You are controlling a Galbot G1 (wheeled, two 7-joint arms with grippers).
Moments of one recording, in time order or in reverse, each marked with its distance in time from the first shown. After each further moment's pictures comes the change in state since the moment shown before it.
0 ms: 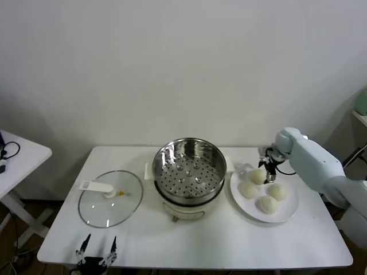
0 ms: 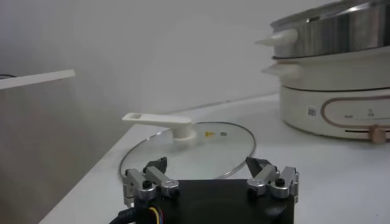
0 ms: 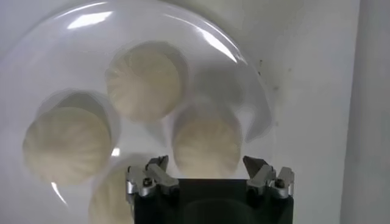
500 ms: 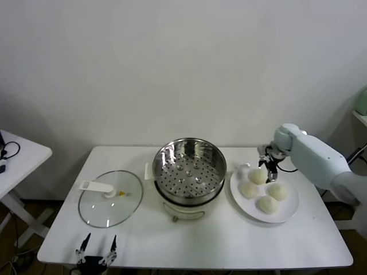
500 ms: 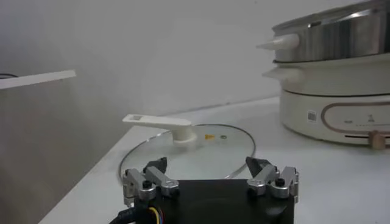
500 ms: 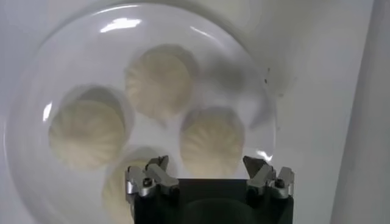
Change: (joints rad) left arm 0.002 0.000 0.000 -0.012 -0.014 0.008 0.006; right arm 0.043 -0.034 -0.115 0.072 0.031 -0.007 -0.019
